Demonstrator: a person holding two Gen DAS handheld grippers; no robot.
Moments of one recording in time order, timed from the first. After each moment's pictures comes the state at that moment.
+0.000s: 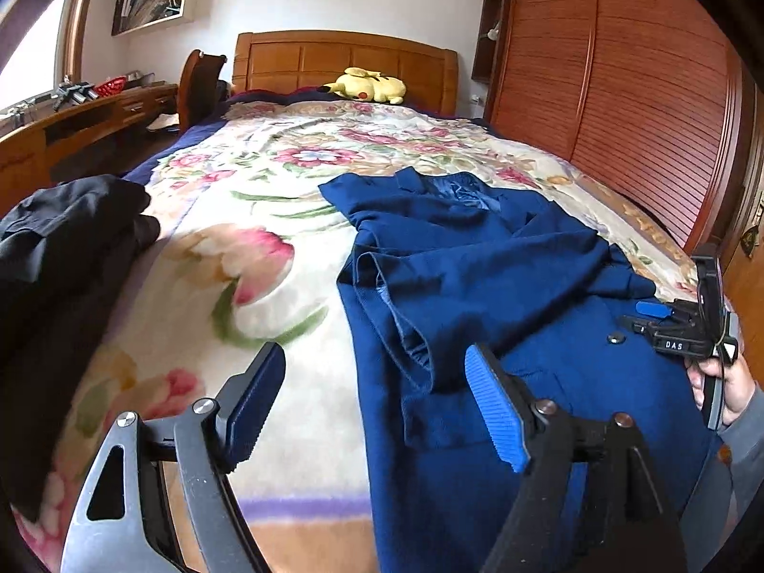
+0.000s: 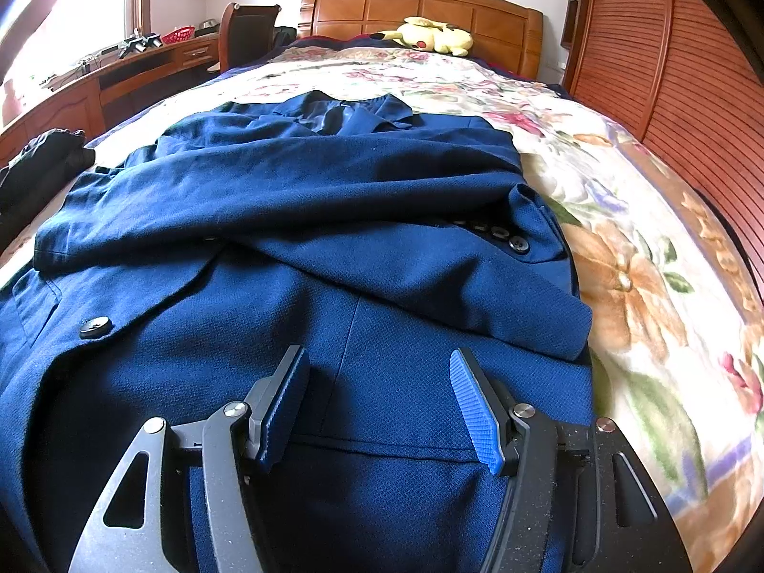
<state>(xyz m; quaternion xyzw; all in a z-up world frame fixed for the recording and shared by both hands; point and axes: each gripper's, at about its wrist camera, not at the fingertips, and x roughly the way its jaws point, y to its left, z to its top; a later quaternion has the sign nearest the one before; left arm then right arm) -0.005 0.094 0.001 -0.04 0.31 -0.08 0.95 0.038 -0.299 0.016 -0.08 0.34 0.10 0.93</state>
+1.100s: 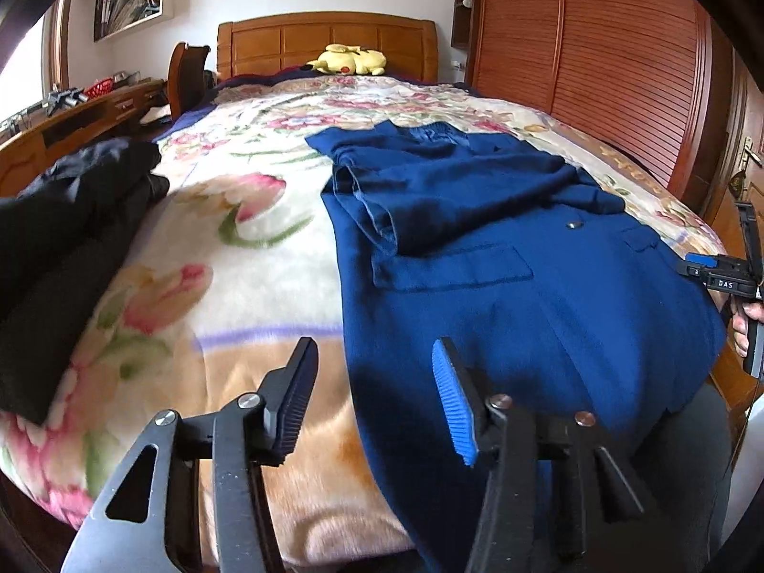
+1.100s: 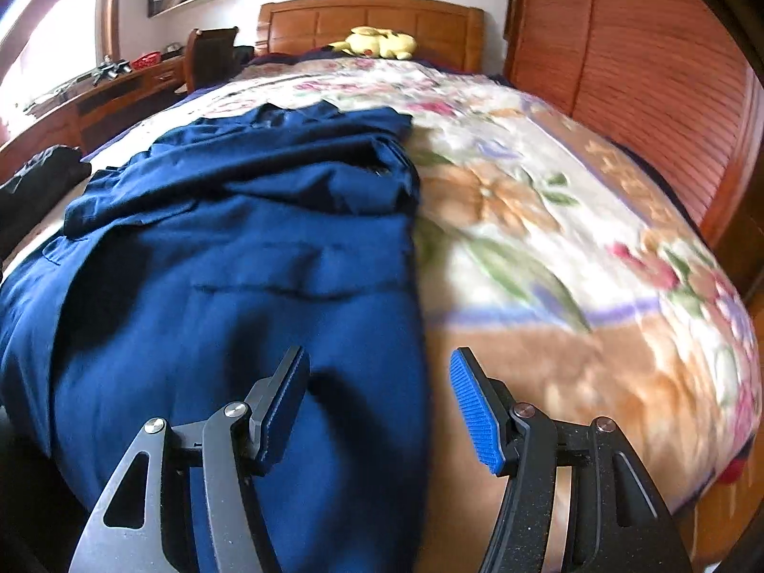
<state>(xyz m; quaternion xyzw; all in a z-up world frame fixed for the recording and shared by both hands) -0.086 0.085 -0.026 0.00 0.35 -0.10 0.93 -0.099 -0.376 0.020 -0.04 0.34 0.05 0.94</state>
